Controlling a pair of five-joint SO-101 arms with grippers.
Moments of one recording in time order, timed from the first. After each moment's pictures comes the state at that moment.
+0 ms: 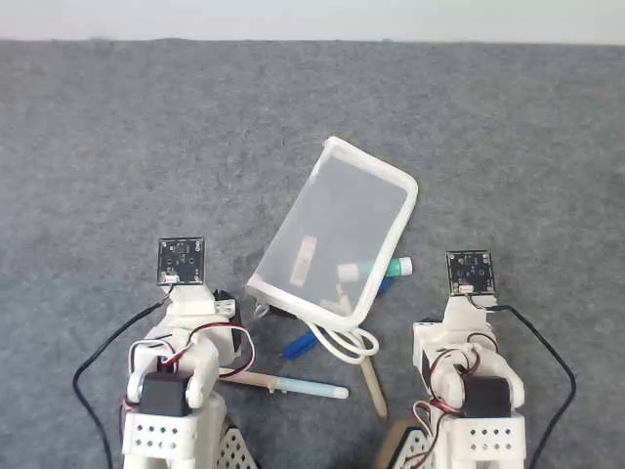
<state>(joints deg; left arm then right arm) -1.3 -103.3 97.3 69.8 13.1 -3.8 -103.5 95.2 74.8 -0.6</state>
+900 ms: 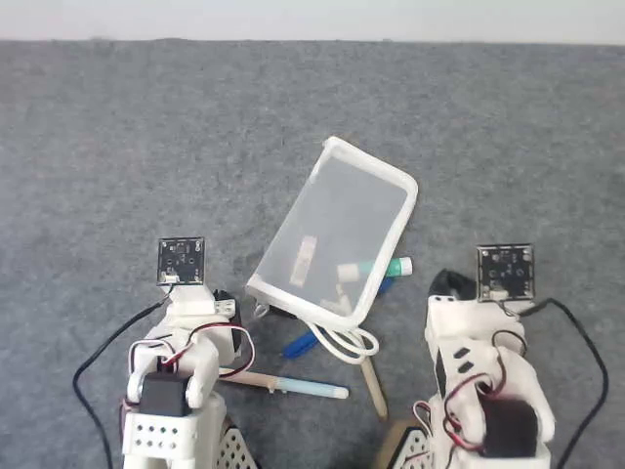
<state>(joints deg) -1.3 -103.3 97.3 69.8 13.1 -3.7 -104.1 71.6 73.7 -0.6</state>
